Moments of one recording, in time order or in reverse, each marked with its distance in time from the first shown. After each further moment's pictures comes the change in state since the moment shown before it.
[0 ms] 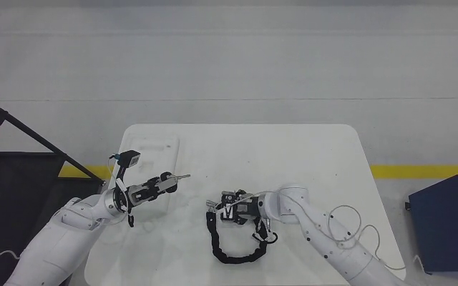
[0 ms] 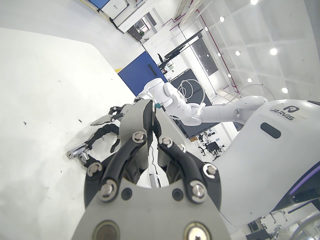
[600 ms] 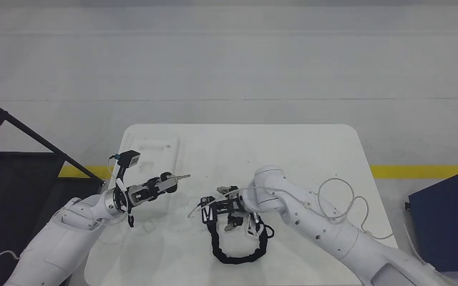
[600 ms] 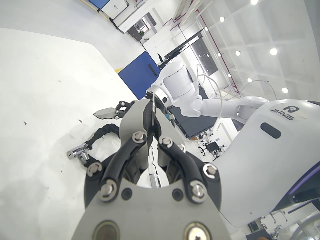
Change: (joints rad) left arm 0.000 0.000 0.000 0.000 0.000 0.000 0.000; right arm 0.294 -0.064 -0.260 -0.015 0.456 0.055 0.653
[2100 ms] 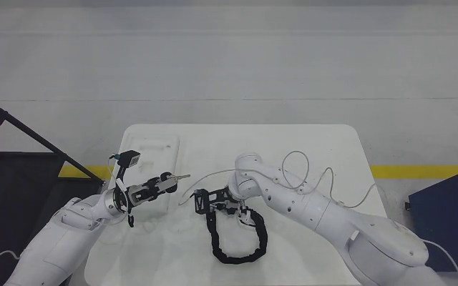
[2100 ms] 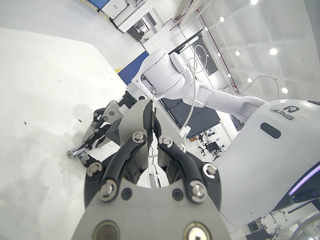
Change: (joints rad) left arm 0.000 0.000 0.000 0.000 0.000 0.000 0.000; right arm 0.223 -0.175 -0.247 0.401 0.150 0.003 -0.017
